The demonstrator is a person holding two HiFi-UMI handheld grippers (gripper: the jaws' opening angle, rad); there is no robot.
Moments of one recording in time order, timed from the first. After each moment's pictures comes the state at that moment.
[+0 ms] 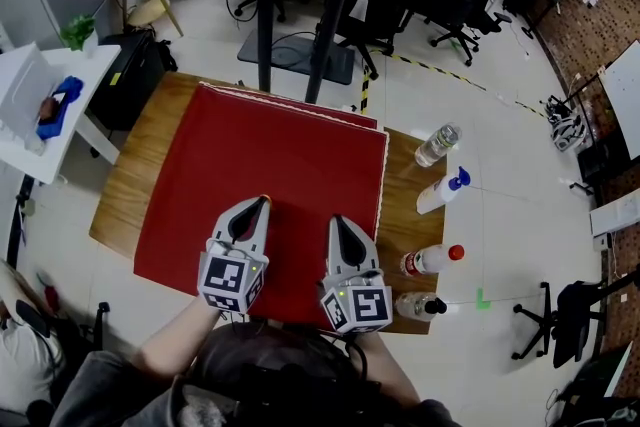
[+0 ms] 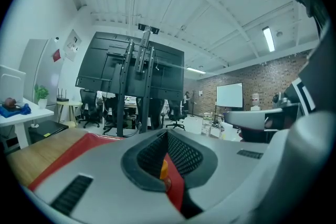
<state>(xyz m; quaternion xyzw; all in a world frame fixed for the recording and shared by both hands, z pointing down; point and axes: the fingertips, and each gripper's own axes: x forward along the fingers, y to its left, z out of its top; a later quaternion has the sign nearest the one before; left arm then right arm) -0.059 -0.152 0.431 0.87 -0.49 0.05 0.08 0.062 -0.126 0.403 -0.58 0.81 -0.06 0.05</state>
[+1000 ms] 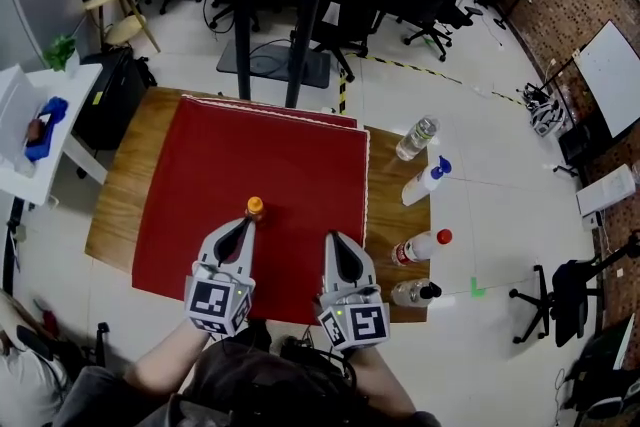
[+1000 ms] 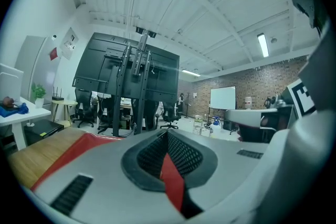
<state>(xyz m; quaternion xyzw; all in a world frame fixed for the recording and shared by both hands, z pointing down) -0.075 -0.102 0.413 0.88 -0.46 0.04 0.08 0.059 -0.073 0.378 -0.60 0.79 -0.04 0.06</state>
